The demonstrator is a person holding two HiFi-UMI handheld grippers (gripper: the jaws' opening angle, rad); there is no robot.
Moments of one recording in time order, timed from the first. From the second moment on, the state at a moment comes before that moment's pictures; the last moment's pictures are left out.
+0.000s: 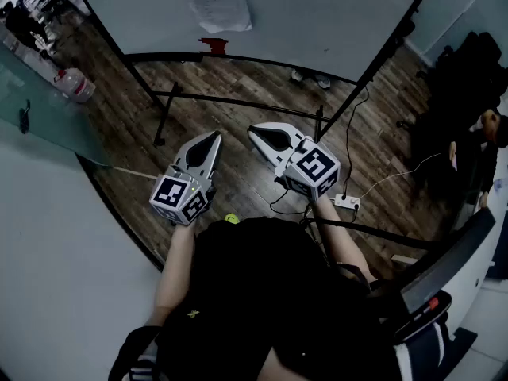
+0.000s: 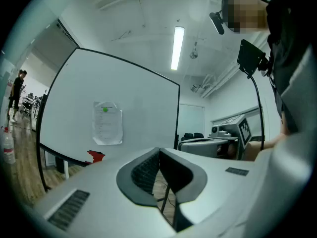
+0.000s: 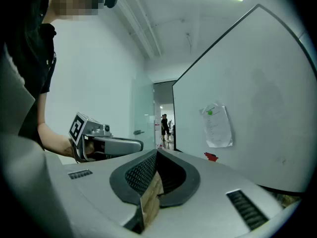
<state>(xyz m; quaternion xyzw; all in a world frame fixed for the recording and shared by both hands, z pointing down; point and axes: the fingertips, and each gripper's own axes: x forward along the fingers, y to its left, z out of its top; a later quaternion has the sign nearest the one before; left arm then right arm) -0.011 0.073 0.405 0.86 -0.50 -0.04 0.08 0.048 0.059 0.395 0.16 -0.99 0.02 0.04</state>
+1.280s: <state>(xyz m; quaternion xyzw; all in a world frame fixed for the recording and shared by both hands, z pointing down) 0.018 0.055 0.410 0.85 -0.52 -0.03 0.09 0.083 0.035 0.397 0.15 -0.99 0.03 0.03</state>
